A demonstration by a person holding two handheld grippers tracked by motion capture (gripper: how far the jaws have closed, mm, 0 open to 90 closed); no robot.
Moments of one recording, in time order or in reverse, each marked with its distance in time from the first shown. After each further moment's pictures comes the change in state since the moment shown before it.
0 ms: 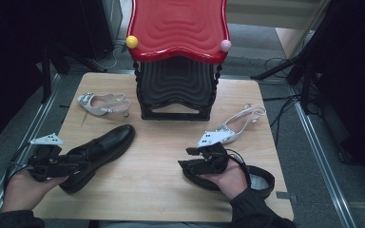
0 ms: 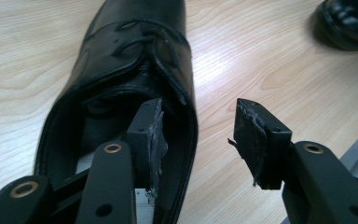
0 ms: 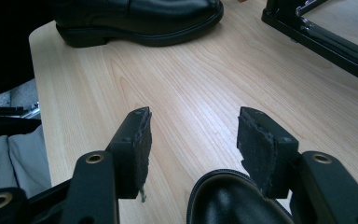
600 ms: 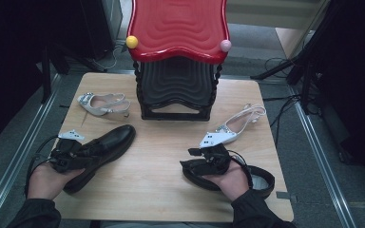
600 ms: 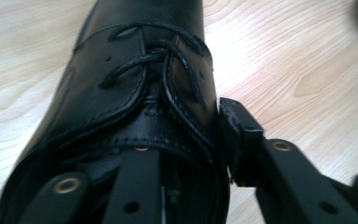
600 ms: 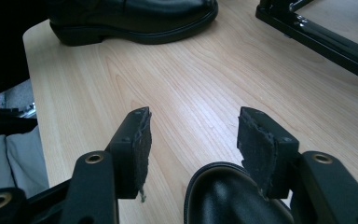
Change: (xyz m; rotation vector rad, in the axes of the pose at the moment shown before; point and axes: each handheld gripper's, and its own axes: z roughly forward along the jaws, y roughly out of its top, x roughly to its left) left arm 0.002 0.018 0.046 0.073 0.015 0.015; right arm 0.000 -0.004 -0.004 0.001 -0.022 0.012
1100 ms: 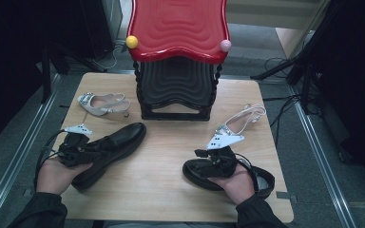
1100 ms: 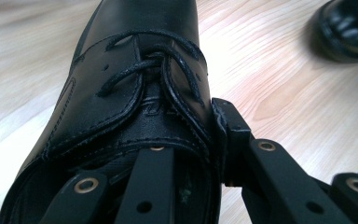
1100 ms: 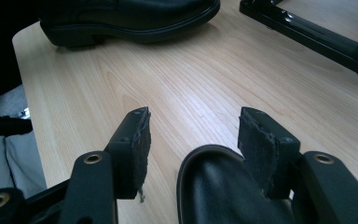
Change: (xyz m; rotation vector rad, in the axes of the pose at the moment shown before) left arm -0.022 0.026 0.003 -0.032 -0.078 0.051; right arm -0.001 -0.011 -0.014 -0.009 -0.040 0.035
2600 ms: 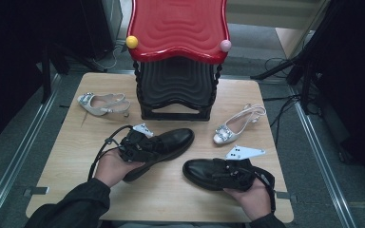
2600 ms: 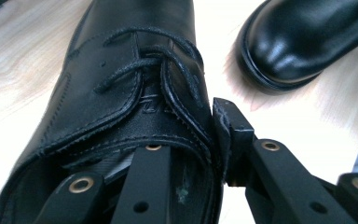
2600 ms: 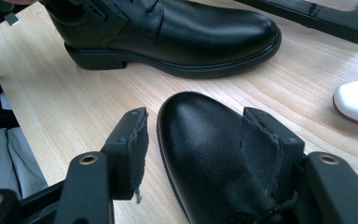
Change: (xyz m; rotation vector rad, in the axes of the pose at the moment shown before) left arm -0.081 0.061 0.092 0.087 -0.107 0.202; right arm 0.002 -0.037 -0.036 -0.007 -0.114 0.105
